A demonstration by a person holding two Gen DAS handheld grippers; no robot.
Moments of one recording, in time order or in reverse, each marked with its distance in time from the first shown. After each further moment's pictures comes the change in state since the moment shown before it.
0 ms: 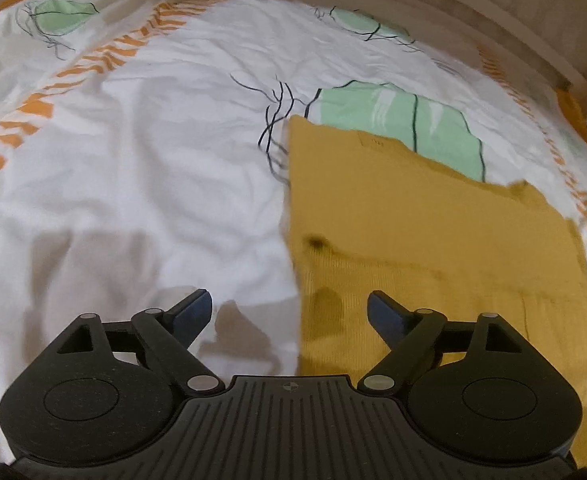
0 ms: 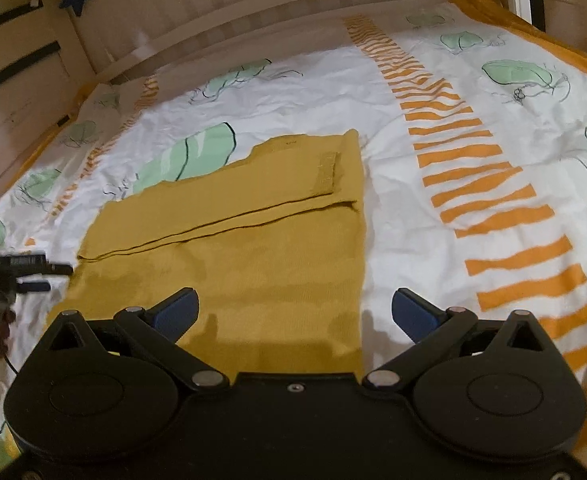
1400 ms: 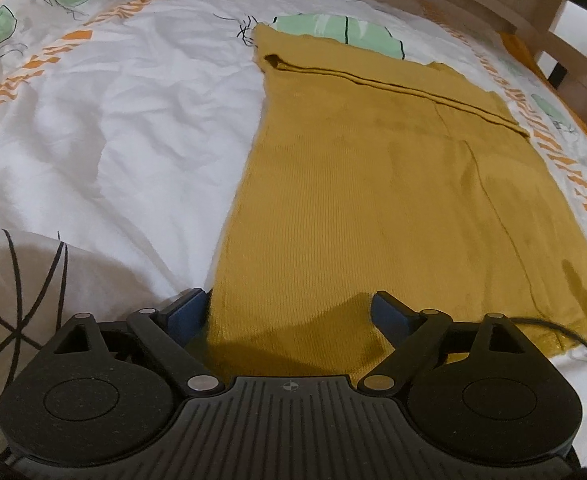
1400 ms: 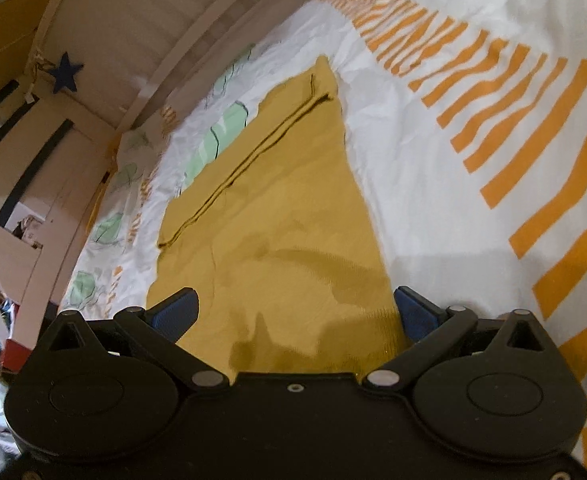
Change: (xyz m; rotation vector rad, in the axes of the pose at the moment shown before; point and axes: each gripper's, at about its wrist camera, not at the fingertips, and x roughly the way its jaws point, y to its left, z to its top) left arm -0.089 -0.009 -0.166 0.098 0.039 -0.051; right arm -0.065 -0.043 -0.090 0.395 0.092 0.243
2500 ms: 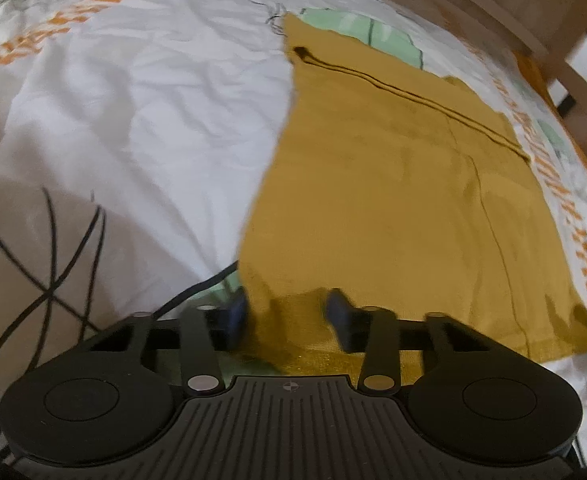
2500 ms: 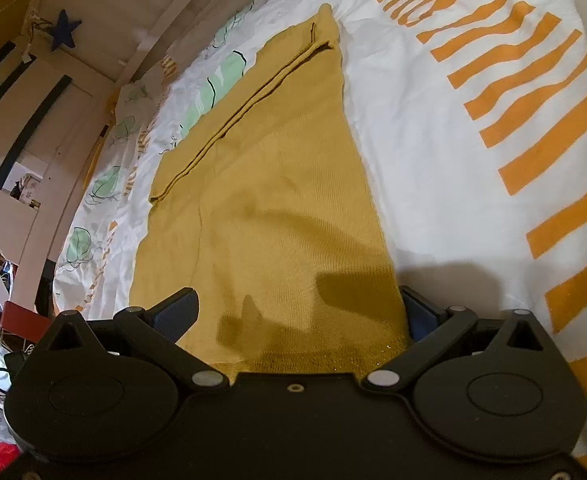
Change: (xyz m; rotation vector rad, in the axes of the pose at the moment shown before) left arm -0.010 0.024 0.000 -0.144 0.045 -0.052; right arm 0.020 -0.010 0.000 -0.034 0.140 0.000
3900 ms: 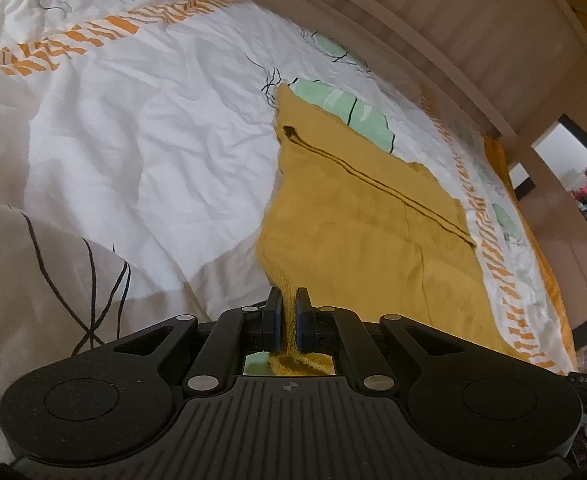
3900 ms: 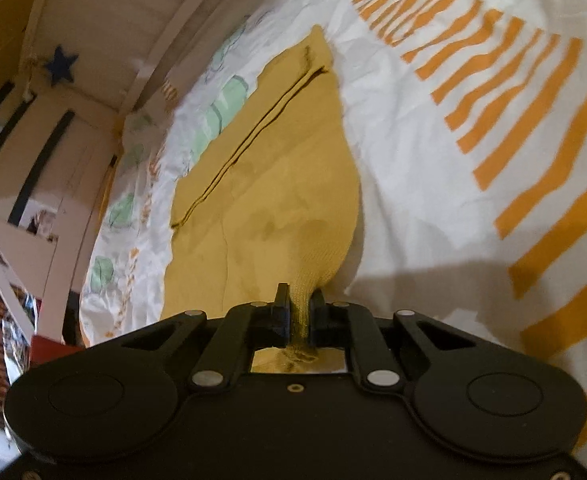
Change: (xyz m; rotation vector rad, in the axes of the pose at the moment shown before) left arm -0.039 0.020 0.019 -0.139 -0.154 -0.167; right arm -0.031 0.002 0.005 0.118 -0.040 0.036
